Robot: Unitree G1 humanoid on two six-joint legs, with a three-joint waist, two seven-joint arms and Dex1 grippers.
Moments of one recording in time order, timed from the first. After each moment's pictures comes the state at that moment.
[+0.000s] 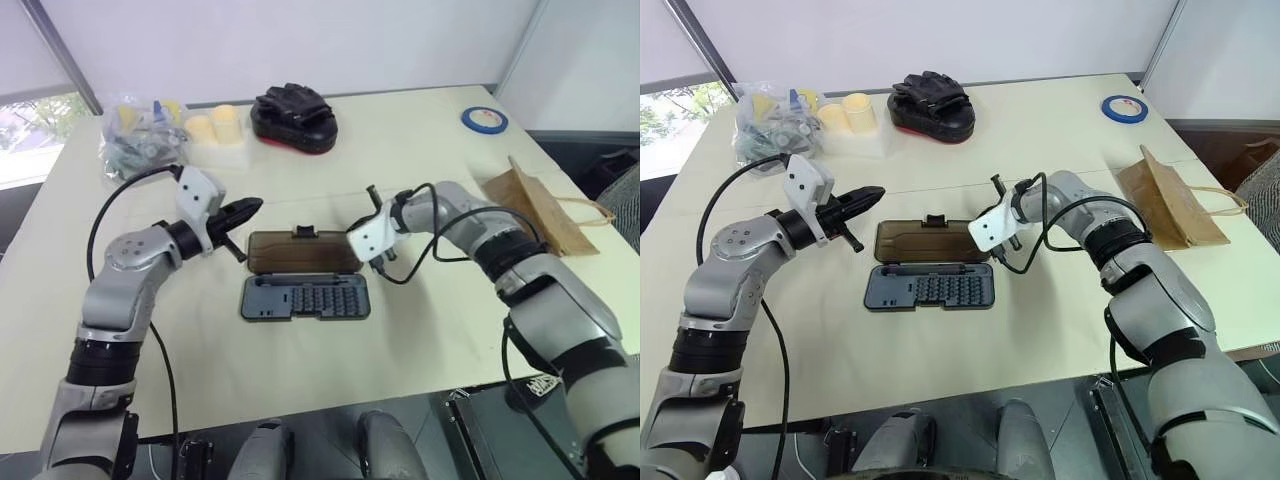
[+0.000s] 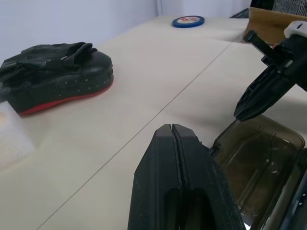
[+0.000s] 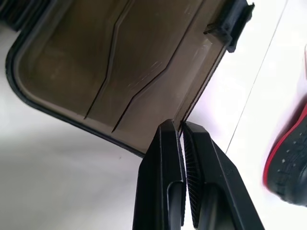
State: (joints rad) left arm -0.48 0.56 0.06 -0.09 -0.36 0.40 -0.71; right arm -1.16 -0.56 0.69 0.90 -0.58 -0.68 0.75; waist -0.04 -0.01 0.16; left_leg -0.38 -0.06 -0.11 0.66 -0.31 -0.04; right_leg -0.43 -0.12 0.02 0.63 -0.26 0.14
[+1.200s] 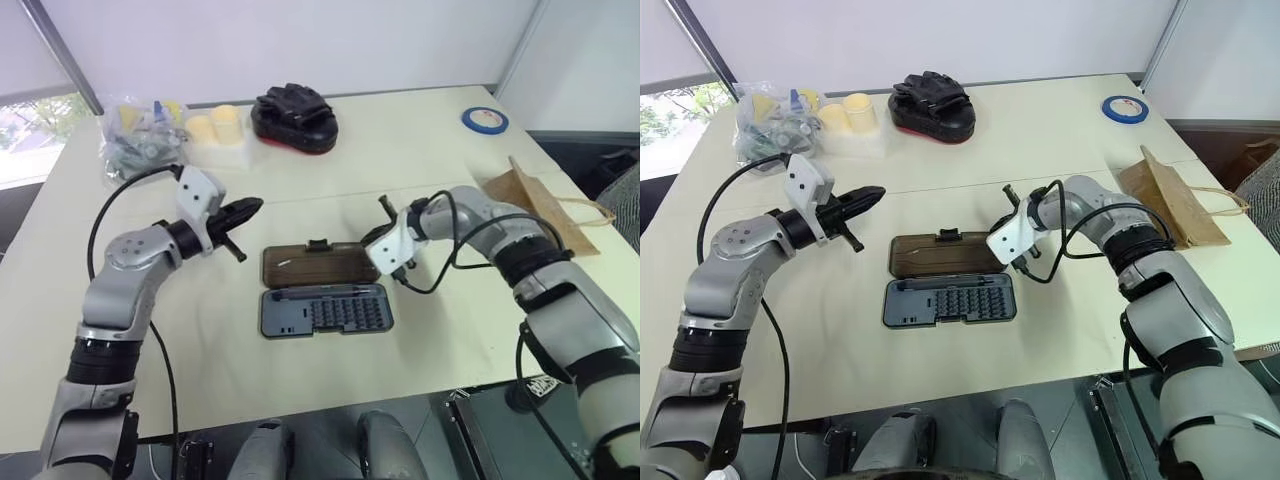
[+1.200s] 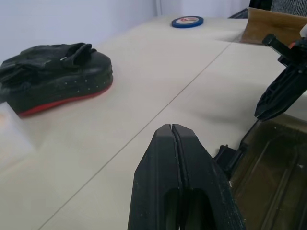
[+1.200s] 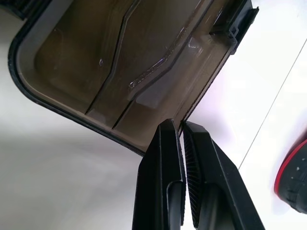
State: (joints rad) left arm -0.49 0.56 0.06 -0.07 -0.35 0.38 -0.72; right arm -1.08 -0.63 0.60 0.82 -0.59 -0.74 0.85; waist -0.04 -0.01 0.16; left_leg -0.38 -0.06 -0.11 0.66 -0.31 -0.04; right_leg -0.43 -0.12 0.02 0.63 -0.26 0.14
